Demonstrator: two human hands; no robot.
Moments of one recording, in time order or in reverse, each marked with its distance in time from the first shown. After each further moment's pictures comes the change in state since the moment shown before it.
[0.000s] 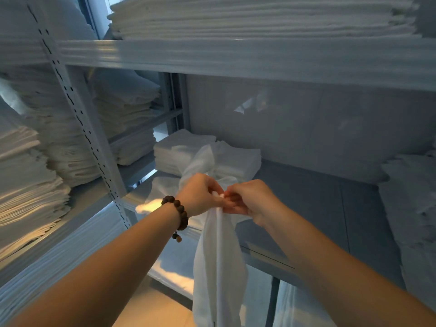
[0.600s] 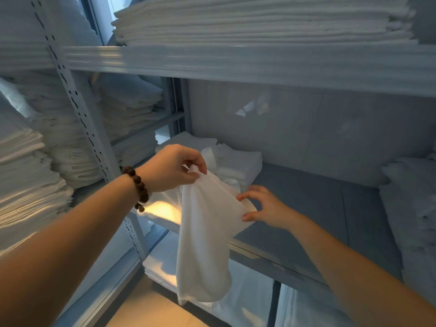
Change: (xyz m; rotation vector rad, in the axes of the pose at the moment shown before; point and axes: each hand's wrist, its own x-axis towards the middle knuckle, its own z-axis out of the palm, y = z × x) left_hand -0.012 0.015 -0.086 0.268 0.047 0.384; right_hand 0.046 0.038 -0.074 -0.936 -0.156 -0.395
